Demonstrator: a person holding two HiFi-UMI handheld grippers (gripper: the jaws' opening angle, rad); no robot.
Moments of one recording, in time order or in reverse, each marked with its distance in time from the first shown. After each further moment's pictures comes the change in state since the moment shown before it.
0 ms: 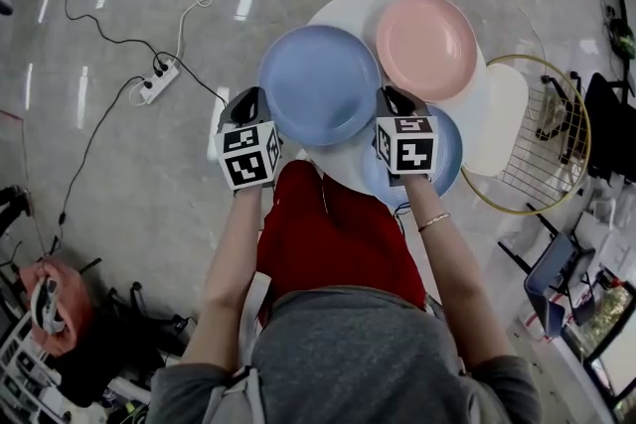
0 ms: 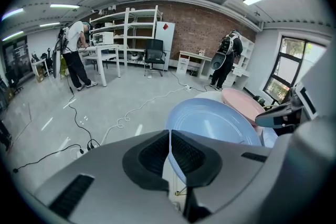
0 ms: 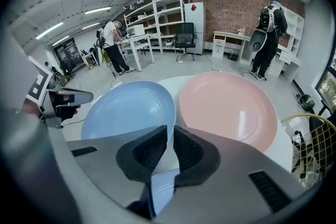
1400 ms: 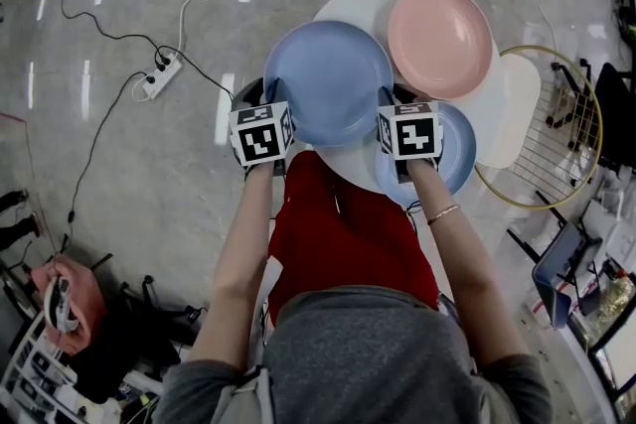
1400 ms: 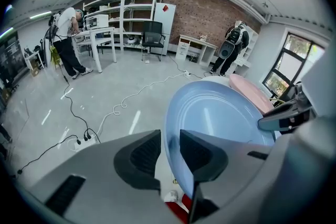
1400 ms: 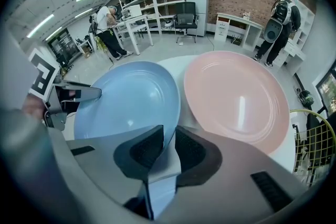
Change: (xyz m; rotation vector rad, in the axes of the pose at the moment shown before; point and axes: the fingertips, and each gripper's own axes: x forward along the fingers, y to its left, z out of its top) left arm 0.052 0.002 -0.021 -0.014 0.179 -0.039; right arm 0.034 0.005 -0.021 0.008 0.211 -0.002
